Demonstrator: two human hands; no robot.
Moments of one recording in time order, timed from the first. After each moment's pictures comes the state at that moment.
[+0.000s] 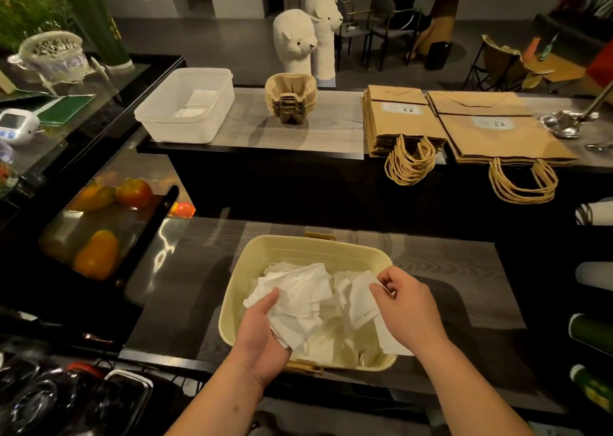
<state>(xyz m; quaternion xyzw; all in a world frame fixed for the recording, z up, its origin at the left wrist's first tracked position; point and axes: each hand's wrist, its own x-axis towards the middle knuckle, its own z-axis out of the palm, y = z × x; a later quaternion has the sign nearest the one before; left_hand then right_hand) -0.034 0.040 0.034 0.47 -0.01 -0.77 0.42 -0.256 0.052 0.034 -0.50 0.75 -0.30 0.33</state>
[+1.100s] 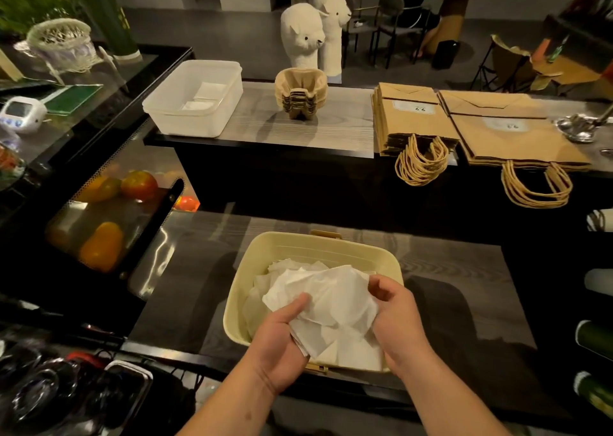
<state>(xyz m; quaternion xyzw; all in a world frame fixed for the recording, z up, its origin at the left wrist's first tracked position) -0.043 0.051 0.038 0.44 -0.03 -0.81 0.40 -0.206 0.061 0.052 -0.31 0.67 -0.44 0.51</state>
